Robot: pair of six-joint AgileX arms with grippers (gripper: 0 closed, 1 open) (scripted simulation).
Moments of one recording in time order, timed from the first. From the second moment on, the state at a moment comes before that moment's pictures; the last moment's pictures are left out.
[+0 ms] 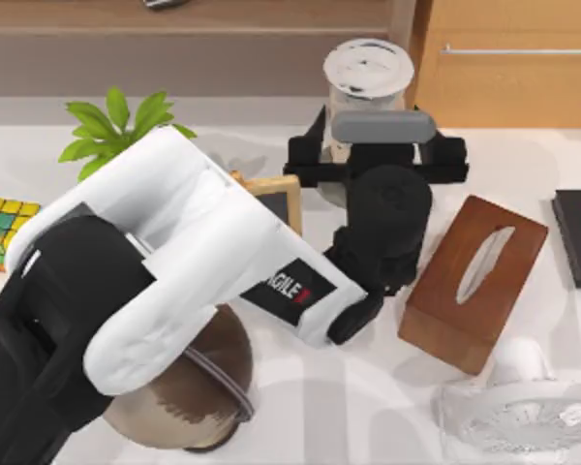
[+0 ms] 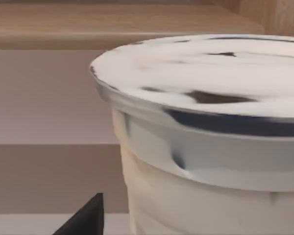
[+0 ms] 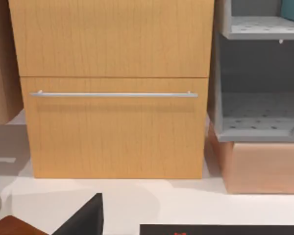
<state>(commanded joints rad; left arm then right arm) -0.87 2.45 1.35 1.11 -0.81 0.01 0.00 0.00 0.00 0.00 0.00 0.00</state>
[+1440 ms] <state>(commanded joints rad) -0.88 2.23 1.31 0.95 -0.81 0.04 0.00 0.00 0.00 0.00 0.00 0.00</state>
